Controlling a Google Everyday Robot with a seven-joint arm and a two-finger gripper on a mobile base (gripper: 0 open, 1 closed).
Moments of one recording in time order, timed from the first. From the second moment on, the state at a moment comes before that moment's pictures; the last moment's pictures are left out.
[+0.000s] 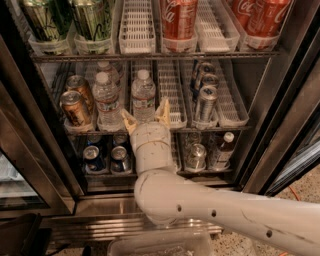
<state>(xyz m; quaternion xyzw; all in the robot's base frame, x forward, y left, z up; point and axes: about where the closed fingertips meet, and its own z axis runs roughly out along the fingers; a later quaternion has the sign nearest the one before) 0.598 0.017 0.863 -0.12 0.67 -0.05 0.73</state>
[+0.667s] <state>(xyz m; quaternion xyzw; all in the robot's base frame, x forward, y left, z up) 0.610 0.016 0.856 -0.11 0.68 -0.05 0.73</state>
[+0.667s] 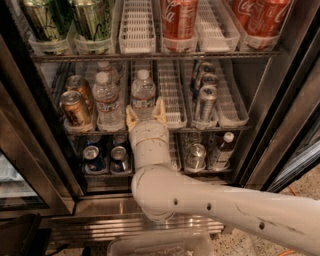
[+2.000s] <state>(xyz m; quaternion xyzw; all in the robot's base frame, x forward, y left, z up) 0.623 0.024 0.844 -0.10 0.69 -0.04 0.72</state>
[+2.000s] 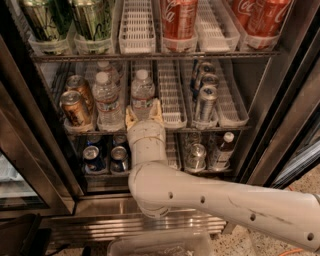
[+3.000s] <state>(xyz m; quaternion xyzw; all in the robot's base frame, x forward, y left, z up) 0.624 0.024 0.843 -0.10 0.69 -0.04 0.72</state>
